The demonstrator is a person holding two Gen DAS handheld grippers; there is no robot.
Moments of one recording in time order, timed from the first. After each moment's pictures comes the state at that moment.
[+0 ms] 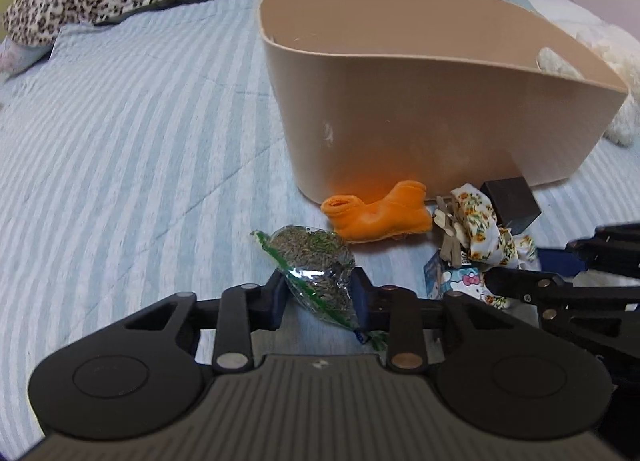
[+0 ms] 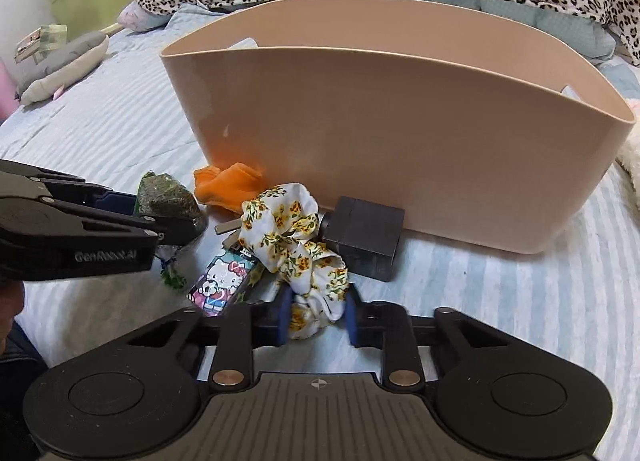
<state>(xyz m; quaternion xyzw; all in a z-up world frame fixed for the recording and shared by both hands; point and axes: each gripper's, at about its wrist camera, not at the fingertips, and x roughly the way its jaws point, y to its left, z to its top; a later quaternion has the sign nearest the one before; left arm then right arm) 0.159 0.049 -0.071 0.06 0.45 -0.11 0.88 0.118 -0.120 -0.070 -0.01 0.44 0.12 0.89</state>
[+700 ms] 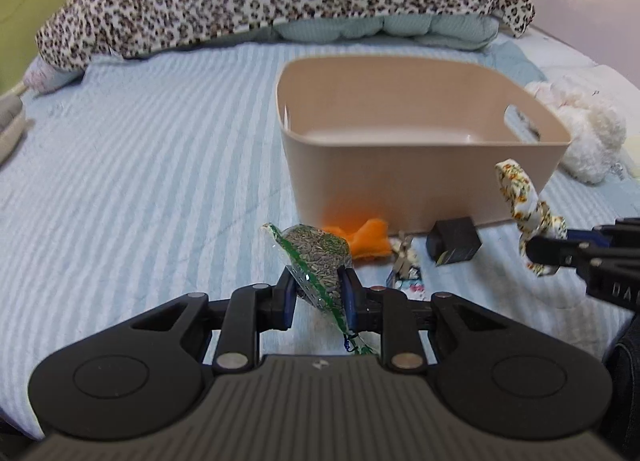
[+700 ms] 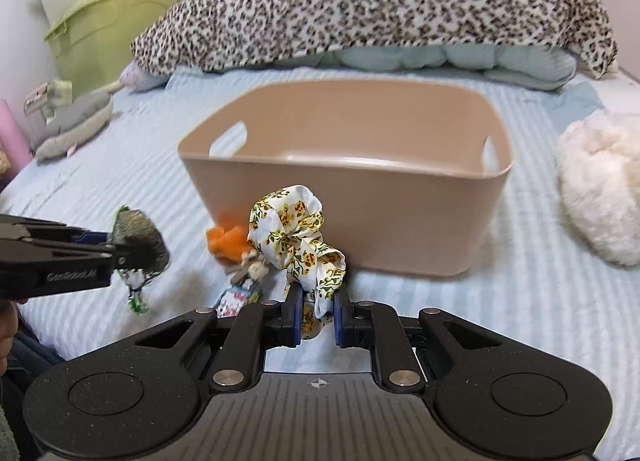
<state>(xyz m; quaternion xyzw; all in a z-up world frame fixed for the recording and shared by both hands) 0.105 0.050 -0.003 0.05 0.39 -0.09 0.91 0.077 -0.163 0.004 0.03 0.38 0.11 0.92</state>
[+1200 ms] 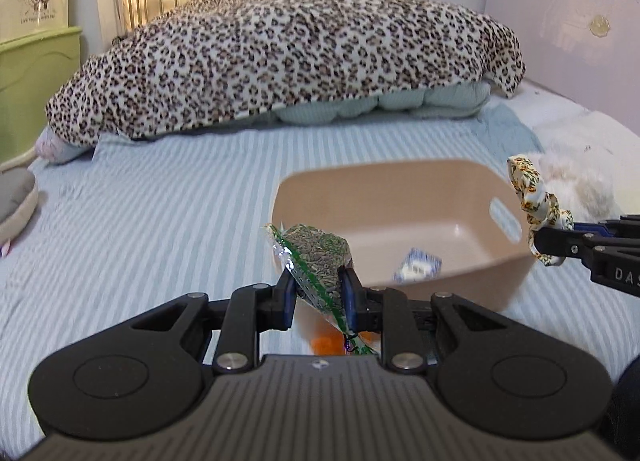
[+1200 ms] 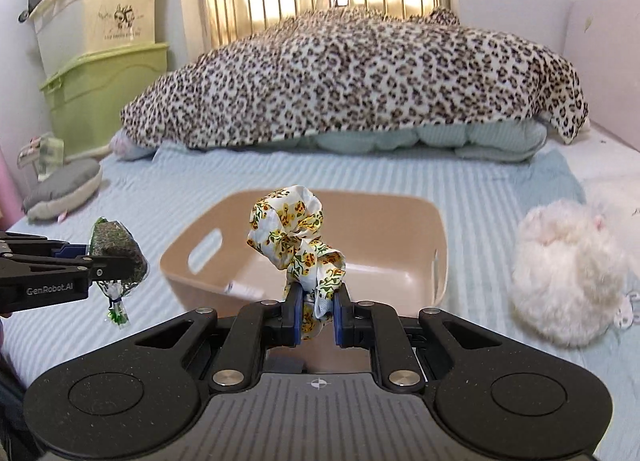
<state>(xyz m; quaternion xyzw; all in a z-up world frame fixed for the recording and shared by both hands) 0.124 0.022 0.064 0.05 0.30 -0.09 0.95 0.096 -0.196 0.071 0.03 0.29 0.08 0.95</state>
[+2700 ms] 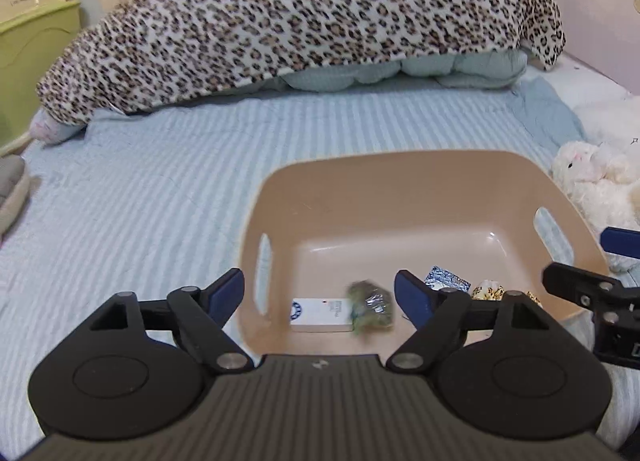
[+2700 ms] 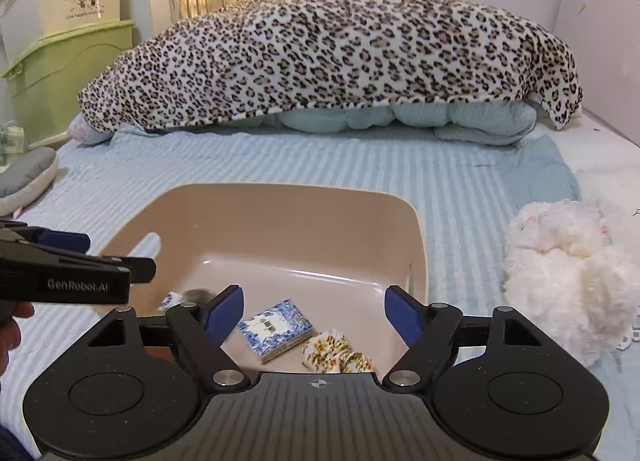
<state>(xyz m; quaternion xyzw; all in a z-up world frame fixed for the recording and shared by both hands) 0.208 -0.017 0.040 0.07 0.36 -0.04 0.93 0.163 -0.210 0.045 0.02 0.33 0.04 0.94</state>
